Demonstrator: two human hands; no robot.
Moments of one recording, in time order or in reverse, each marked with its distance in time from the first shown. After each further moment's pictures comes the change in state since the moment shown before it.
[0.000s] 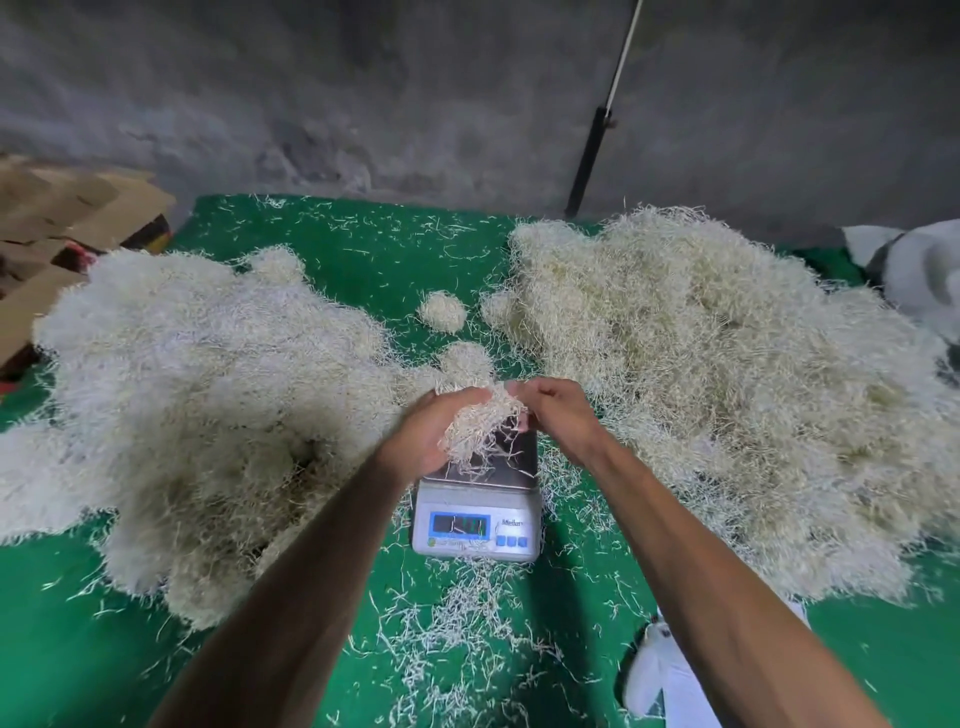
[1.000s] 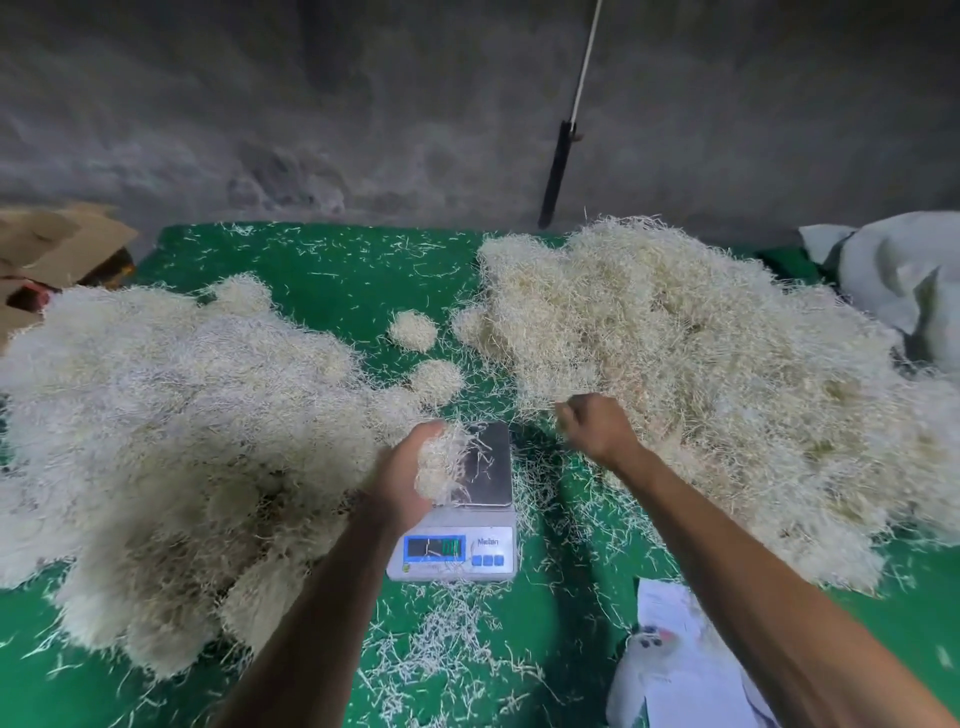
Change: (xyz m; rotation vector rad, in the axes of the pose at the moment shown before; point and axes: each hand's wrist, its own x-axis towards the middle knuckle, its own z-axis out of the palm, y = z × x) left_hand -0.004 -0.052 -0.005 0.413 0.087 0.331; right_hand -0.018 0.003 -0.079 -0.781 0.209 -0.014
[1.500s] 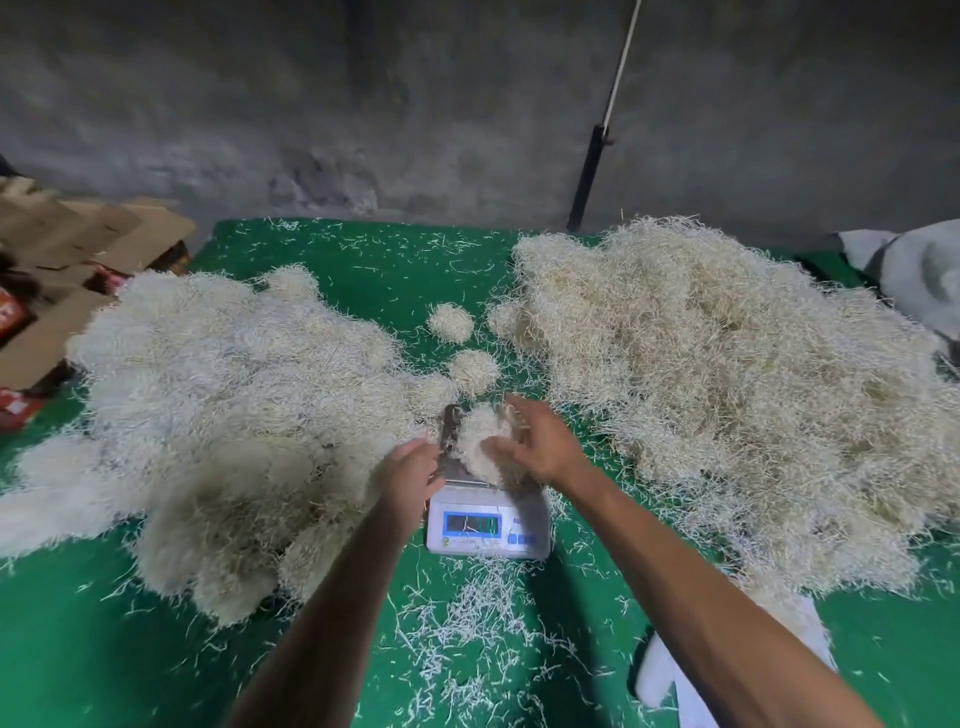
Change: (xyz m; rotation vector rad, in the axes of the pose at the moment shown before) left_hand -0.028 -0.018 -0.023 -0.480 0.206 -0.273; right_hand -0.029 -0.071 0.089 0.037 -0.103 -0.156
